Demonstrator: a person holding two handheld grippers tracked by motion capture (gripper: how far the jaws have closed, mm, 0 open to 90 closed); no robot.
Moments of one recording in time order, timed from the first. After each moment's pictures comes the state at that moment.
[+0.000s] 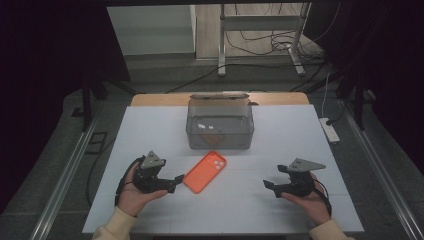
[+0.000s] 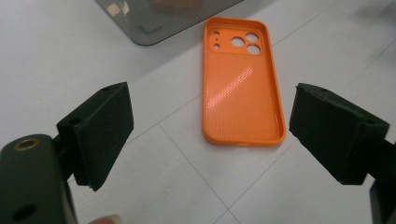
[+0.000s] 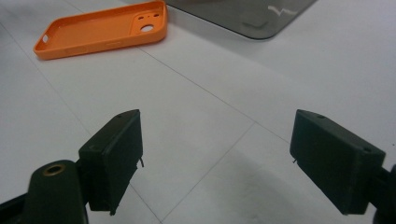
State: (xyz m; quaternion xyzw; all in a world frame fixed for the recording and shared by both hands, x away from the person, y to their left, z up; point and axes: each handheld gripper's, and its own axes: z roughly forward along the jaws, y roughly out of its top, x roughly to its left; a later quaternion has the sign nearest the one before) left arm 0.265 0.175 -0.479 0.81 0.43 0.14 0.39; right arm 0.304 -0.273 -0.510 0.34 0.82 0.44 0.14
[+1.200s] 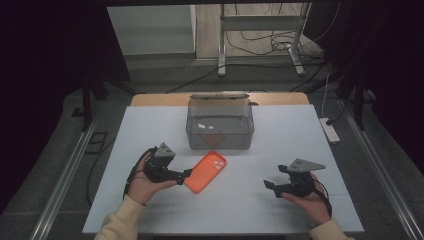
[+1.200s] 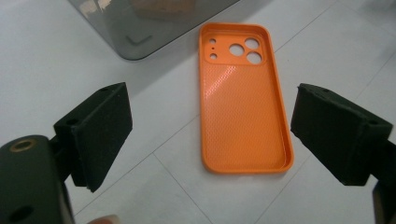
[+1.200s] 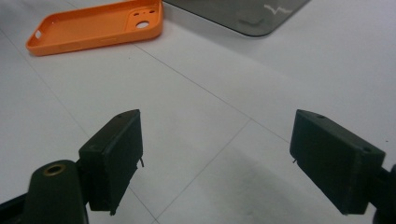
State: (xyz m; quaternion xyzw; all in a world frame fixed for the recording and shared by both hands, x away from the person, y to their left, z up) left arm 0.296 0.155 -0.478 0.83 0.41 0.12 0.36; right arm 0.304 -0.274 -0.511 0.34 0.83 0.43 0.14
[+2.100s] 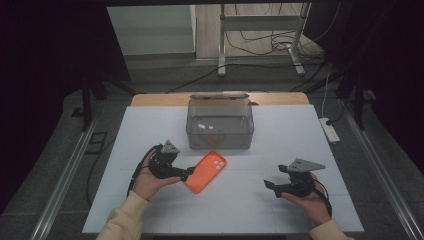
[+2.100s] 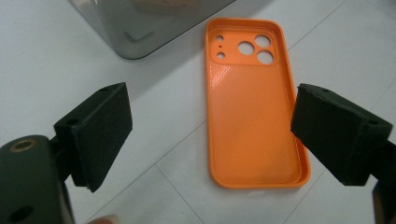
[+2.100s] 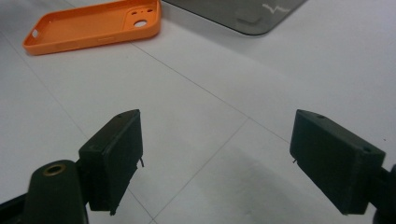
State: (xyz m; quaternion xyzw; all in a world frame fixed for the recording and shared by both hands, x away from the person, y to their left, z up) left arm 0.312 0.148 -0.486 0.83 0.41 0.11 0.35; right arm 0.304 -0.274 -0.511 0.34 0.83 0.42 0.14
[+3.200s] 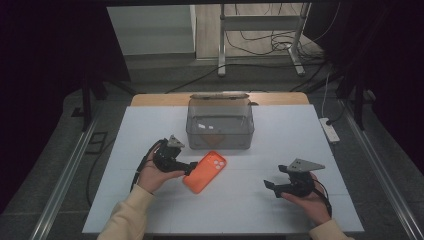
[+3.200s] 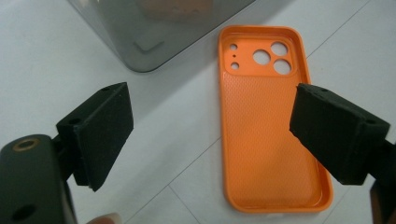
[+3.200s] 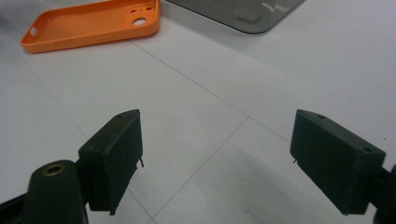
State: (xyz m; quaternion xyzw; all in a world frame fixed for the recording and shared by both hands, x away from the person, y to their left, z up) left arm 0.331 0.138 -0.483 0.84 0.41 0.12 0.33; right arm 0.304 -0.274 -0.512 0.34 0.83 0.42 0.15
